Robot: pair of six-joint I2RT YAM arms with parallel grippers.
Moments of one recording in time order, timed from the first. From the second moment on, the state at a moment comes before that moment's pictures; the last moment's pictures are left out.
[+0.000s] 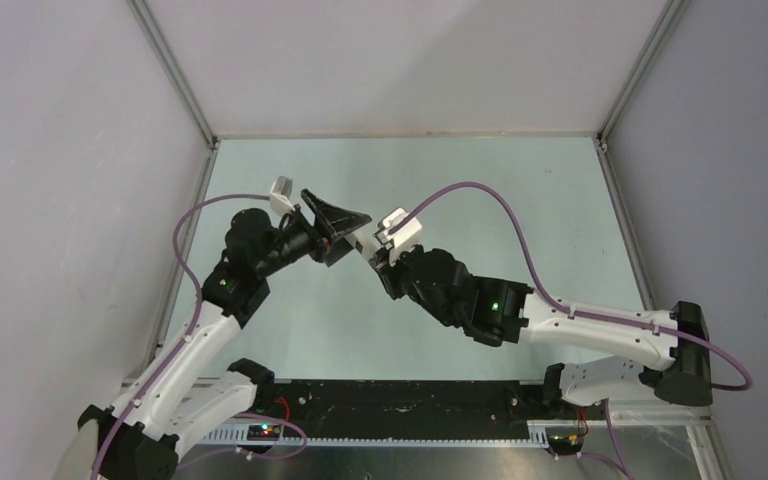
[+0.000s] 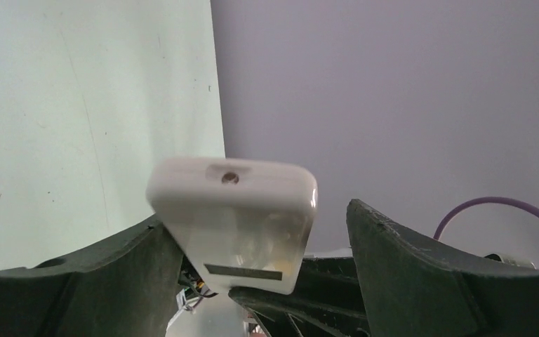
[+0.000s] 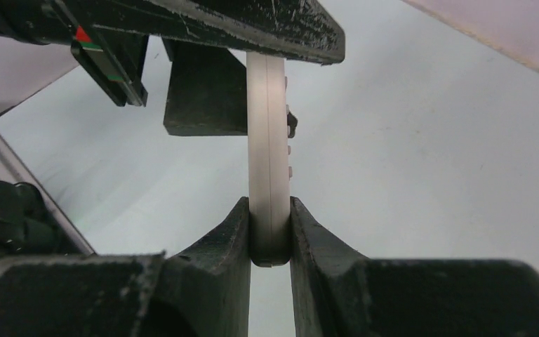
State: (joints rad) left arm -0.42 0.87 0.76 -0.05 0.45 -1.28; right arm 1.28 1.24 1.11 -0.12 0.51 0.16
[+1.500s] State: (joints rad) left arm -0.42 0.86 0.95 -0.10 0.69 -0.83; right arm 0.99 1.08 1.13 -0.14 -0.28 0.51
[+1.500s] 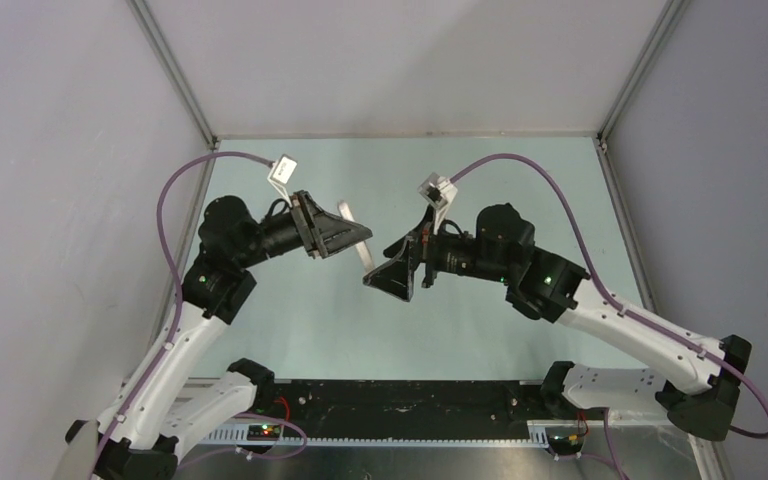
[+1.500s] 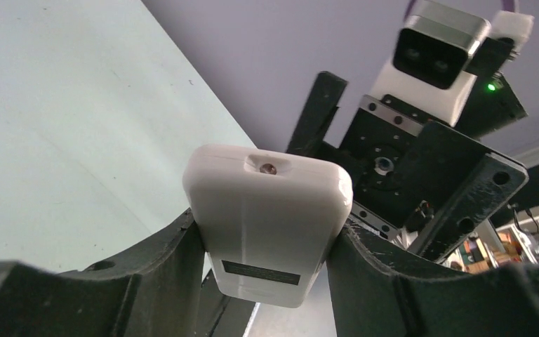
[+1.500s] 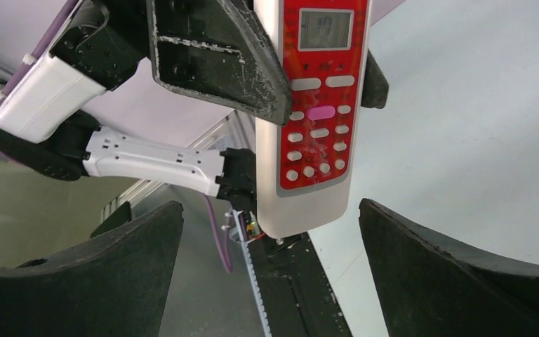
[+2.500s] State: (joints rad) left arm -0.43 0.83 0.94 0.01 0.83 -0.83; right arm 0.94 1.21 1.13 0.04 -0.53 0.61
